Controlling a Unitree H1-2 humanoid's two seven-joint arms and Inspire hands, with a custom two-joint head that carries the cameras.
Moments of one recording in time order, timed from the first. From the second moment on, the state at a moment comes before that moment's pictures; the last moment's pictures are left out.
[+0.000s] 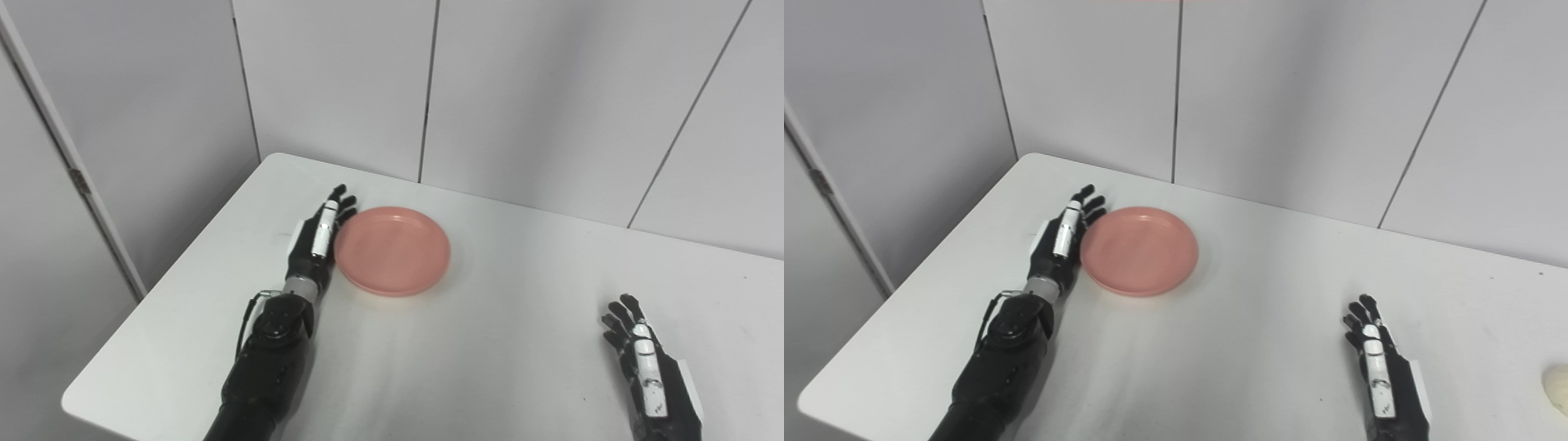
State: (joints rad) left arm -0.44 0.10 0.08 0.42 -0.19 -0.01 0.00; right arm -0.12 -0.09 -0.01 0.02 0.06 -0.01 0.12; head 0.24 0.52
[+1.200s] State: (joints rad) left arm -0.33 -0.02 -0.04 0.24 -0.31 0.15 -0.27; right arm -0.13 -0.05 0.03 0.03 0.01 -0.04 0.09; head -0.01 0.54
